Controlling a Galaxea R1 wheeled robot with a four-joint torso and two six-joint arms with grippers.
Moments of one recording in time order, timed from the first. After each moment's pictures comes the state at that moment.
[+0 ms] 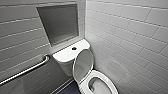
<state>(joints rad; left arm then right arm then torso) 1.50 2.44 -1.72 0.30 -0.04 -0.24 -0.97 2.19 -1.41 -0.14 0.24 0.50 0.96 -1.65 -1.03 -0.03</state>
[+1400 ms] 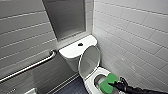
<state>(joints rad) 1.52 2.58 -1.88 0.29 -0.06 -0.24 -0.64 2.38 -1.64 0.05 0.10 0.51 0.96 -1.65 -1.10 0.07</state>
